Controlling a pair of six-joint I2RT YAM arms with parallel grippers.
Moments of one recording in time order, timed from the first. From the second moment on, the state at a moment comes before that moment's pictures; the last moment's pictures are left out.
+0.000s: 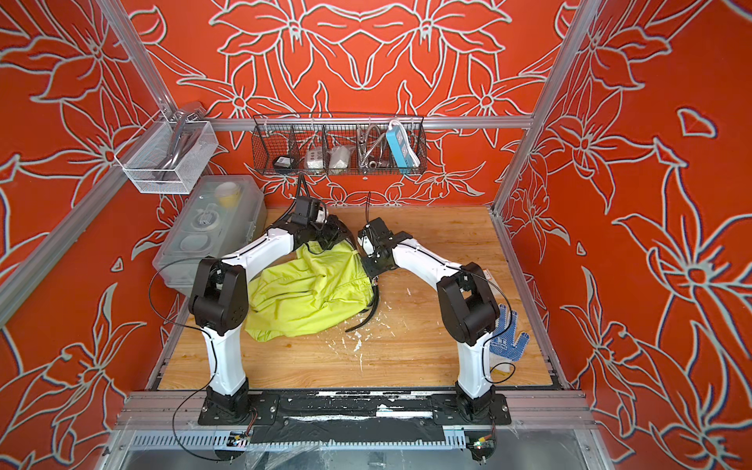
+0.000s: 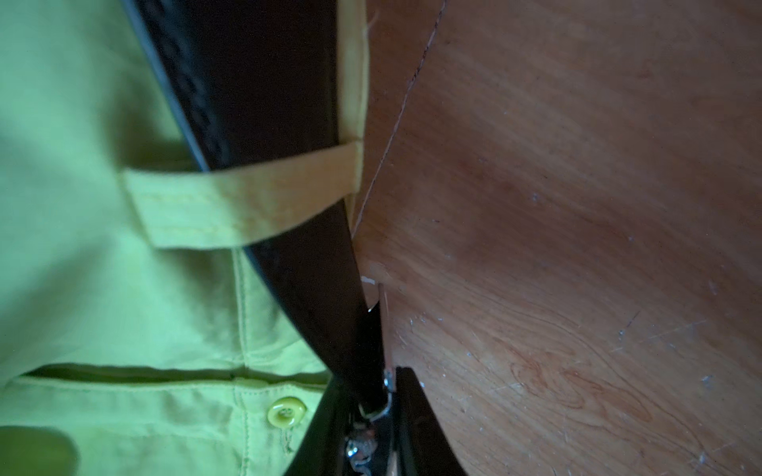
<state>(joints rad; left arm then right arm) -0.29 2.00 1.60 -0.29 0.49 -1.07 0.59 1.94 1.52 -0.70 -0.08 0.02</state>
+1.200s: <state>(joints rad) -0.34 1.98 1.50 -0.30 0.33 -1.07 0.58 1.96 1.52 -0.78 -0.12 0.02</state>
